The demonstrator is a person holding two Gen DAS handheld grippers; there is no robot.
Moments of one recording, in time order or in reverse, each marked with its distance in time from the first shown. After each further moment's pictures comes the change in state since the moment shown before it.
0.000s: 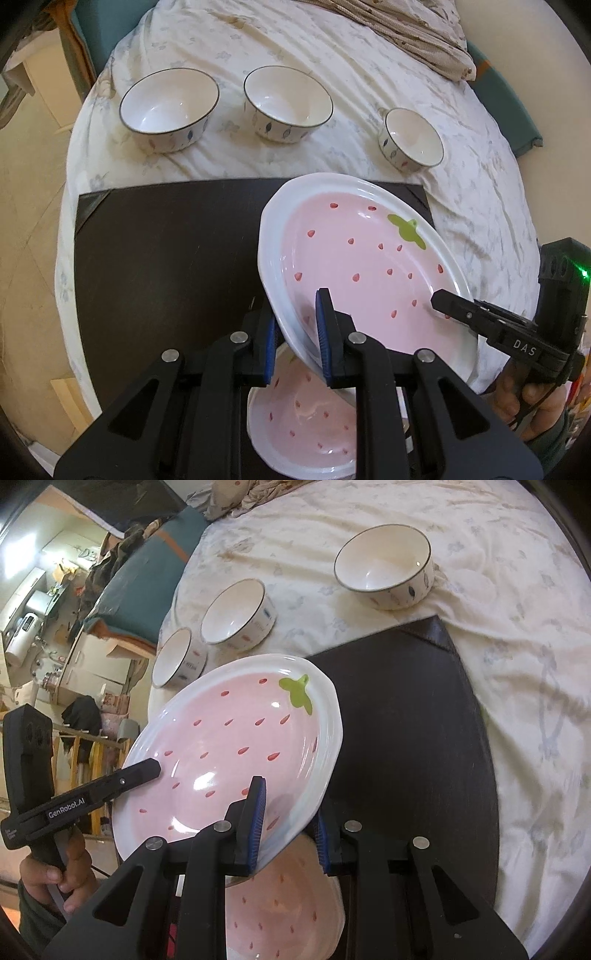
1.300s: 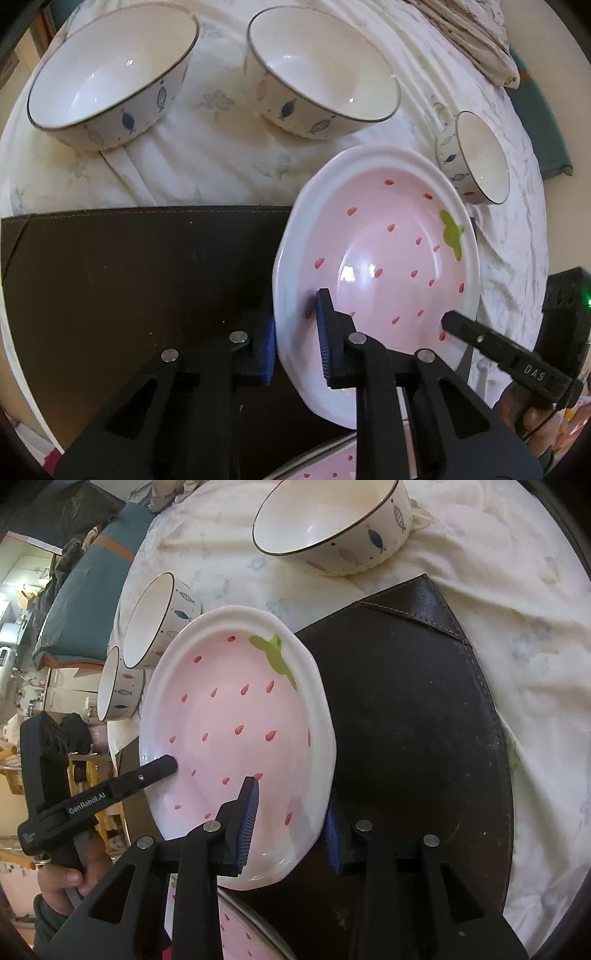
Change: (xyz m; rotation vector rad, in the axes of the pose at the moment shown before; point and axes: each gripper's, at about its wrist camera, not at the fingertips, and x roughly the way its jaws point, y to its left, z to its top) left arm 0.106 0.020 0.066 -0.105 0.115 -0.017; right arm 0.069 -0.057 0.048 0.158 0.113 -0.019
